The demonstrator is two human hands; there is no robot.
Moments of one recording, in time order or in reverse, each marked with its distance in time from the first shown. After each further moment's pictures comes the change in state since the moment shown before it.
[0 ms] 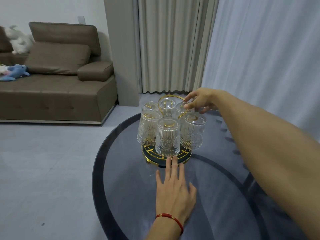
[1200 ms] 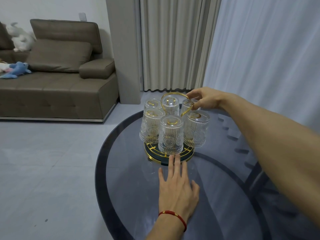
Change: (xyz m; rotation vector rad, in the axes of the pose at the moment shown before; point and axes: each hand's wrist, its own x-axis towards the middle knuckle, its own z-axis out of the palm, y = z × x) left_hand -0.002 0.002 -0.004 0.007 -0.019 -0.002; right_hand -0.002 0.017 -0.002 -0.077 -0.029 -0.290
